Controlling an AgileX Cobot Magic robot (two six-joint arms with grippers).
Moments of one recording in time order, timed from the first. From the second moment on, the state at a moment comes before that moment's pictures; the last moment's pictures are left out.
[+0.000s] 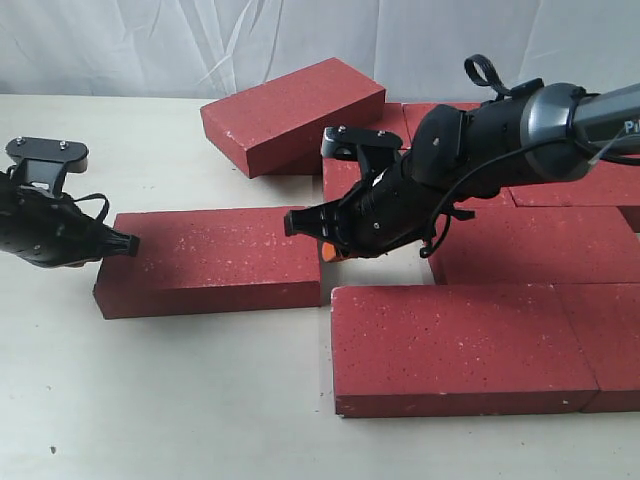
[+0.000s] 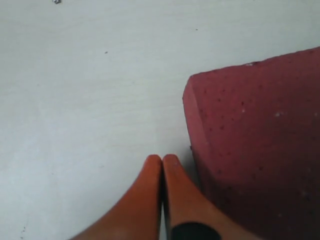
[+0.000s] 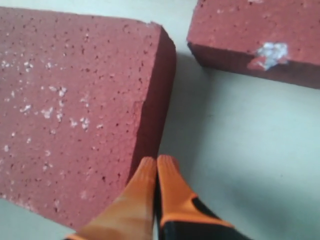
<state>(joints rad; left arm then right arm) -0.11 1.76 -0.74 -0.42 0.13 0.41 0.56 1.95 -1.13 0.58 0.39 -0.16</state>
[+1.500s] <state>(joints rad) -0.12 1.77 -0.75 -0.40 0.04 0.42 0.56 1.85 -1.13 0.35 0.41 -0.07</state>
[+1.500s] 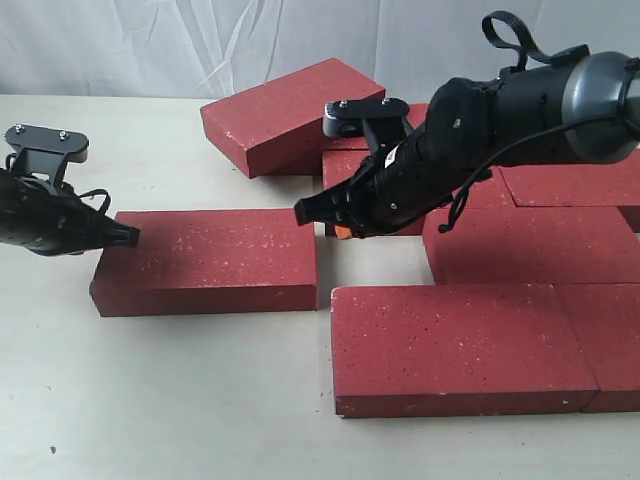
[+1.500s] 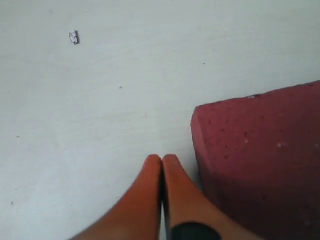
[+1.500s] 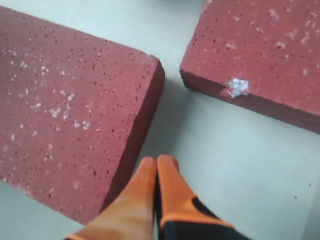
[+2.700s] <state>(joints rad) -0.12 1.82 -0.75 -0.48 0.08 0.42 0.59 1.80 -1.13 0.40 0.33 -0.04</state>
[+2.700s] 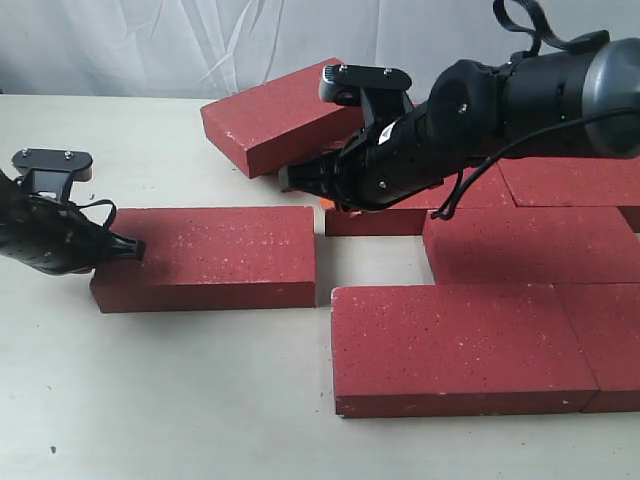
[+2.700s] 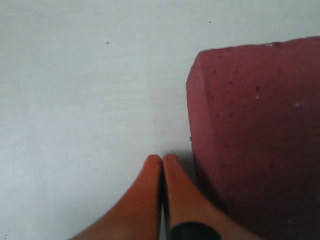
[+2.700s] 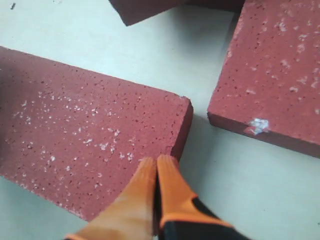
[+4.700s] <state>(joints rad) -0.20 1.82 -0.77 -0.47 0.08 0.43 0.61 1.92 -1.13 0.22 0.40 0.15</state>
